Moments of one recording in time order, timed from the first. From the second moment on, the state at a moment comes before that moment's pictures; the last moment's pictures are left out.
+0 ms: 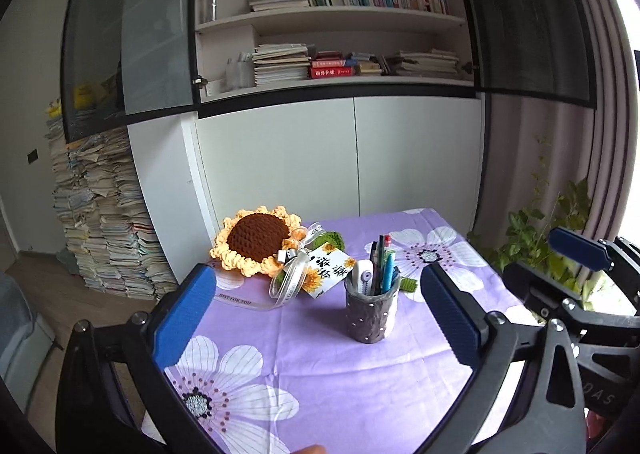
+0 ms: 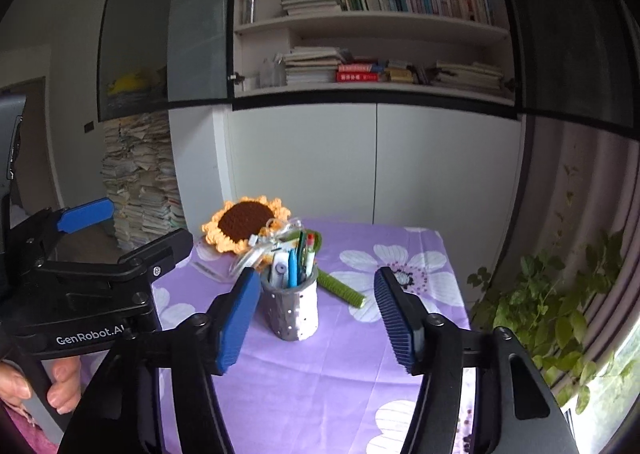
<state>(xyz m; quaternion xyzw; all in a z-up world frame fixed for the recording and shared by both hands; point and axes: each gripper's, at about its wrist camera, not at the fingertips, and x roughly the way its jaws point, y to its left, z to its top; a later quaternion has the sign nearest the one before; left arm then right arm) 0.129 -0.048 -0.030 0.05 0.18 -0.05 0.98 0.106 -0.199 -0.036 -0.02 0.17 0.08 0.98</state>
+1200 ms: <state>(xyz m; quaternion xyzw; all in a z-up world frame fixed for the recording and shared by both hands) 0.014 -0.036 0.015 0.04 0.08 -0.07 0.99 -0.024 -0.199 0.023 0.01 0.06 0.04 1.00</state>
